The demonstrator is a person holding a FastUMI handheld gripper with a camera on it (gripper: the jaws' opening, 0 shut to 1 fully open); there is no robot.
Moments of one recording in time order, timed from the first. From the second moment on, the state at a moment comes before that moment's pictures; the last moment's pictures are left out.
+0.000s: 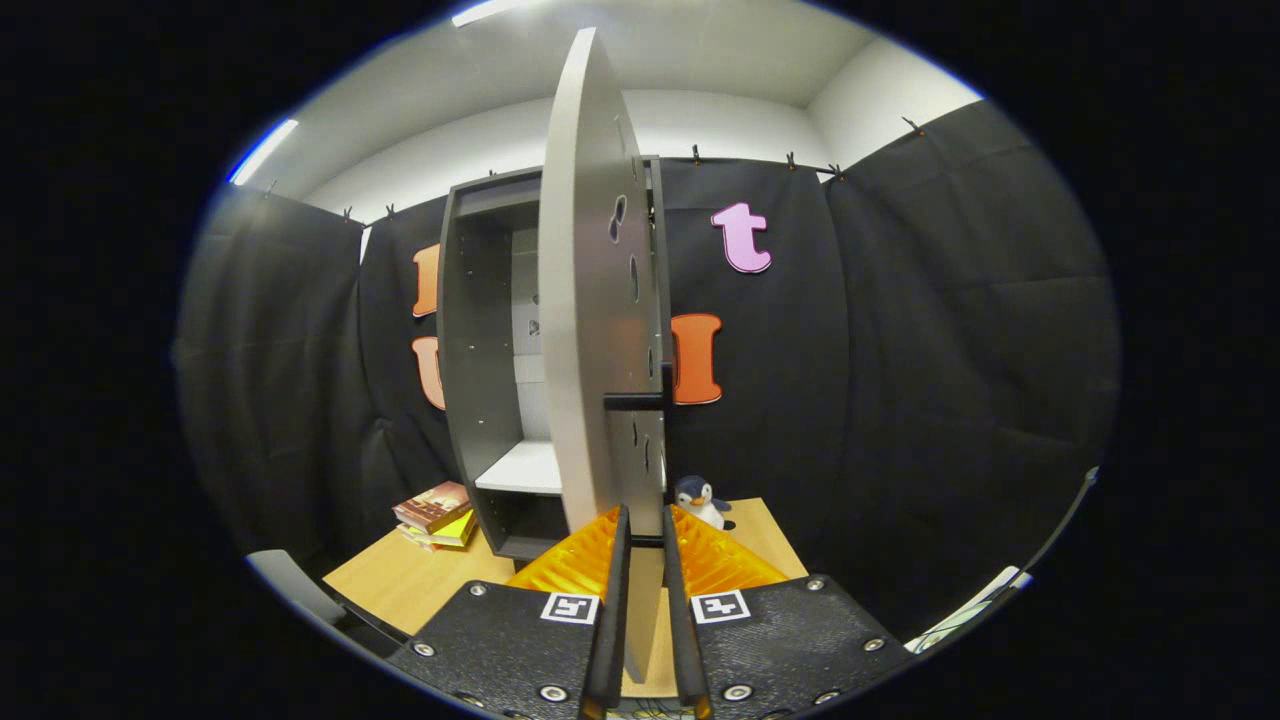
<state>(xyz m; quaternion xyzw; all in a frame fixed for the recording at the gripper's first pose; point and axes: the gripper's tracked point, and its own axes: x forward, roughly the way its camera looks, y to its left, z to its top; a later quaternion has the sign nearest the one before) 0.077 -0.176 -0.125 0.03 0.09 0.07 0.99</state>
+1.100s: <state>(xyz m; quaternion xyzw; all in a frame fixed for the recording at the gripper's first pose) 0.041 -0.046 -0.190 0.03 0.18 0.08 0.98</state>
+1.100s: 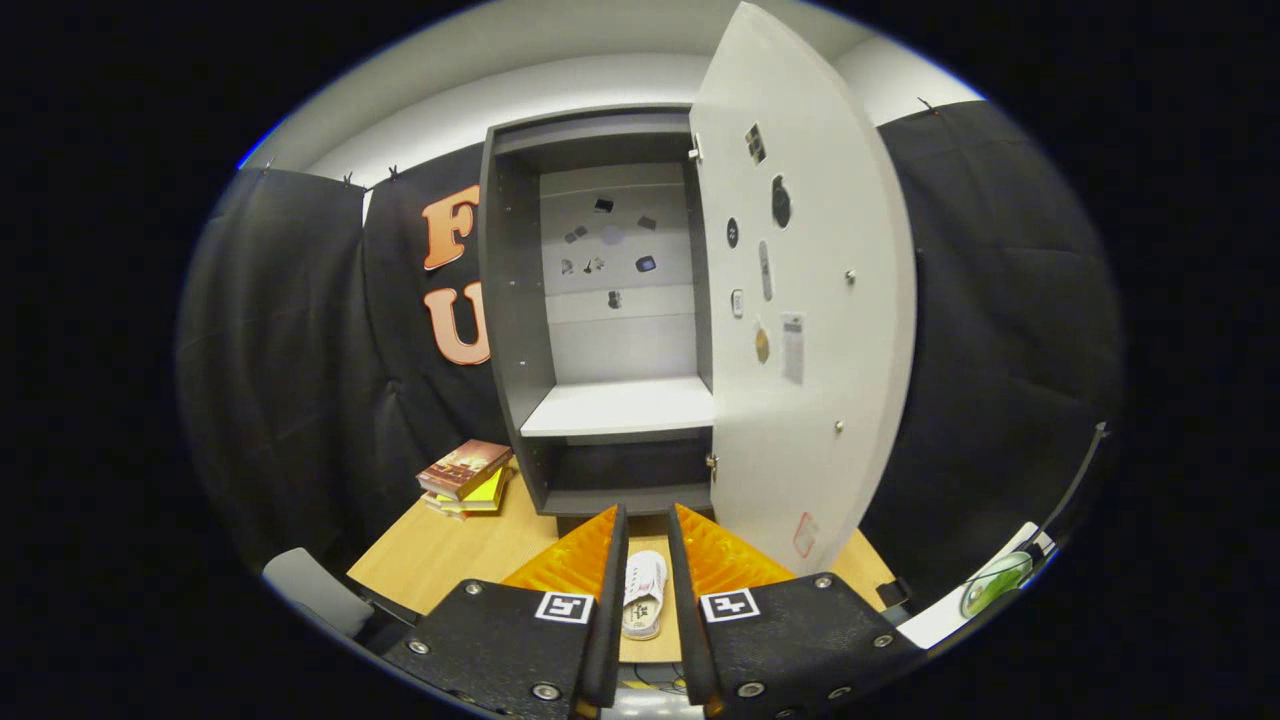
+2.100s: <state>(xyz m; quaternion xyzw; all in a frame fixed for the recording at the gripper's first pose) 0.054 0.024 -0.373 0.05 0.36 0.08 0.93</state>
